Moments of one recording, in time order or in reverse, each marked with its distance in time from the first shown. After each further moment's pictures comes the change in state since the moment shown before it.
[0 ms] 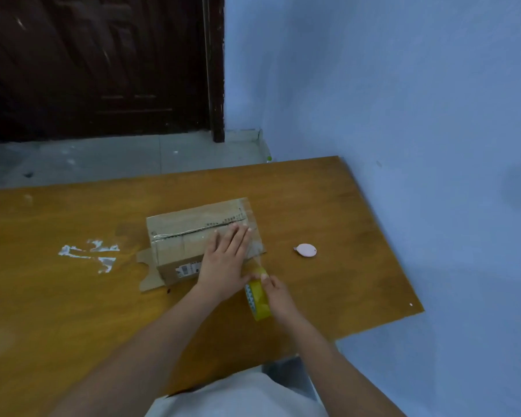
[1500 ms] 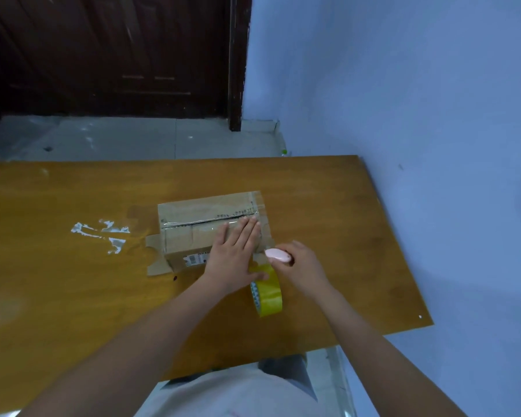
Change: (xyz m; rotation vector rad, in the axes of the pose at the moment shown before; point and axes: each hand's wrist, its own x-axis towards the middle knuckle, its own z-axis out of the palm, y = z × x) left_hand -0.002 0.000 -0.010 -0.002 -0.035 -0.014; right_hand 0.013 -0.055 -0.046 -0.614 0.076 -0.485
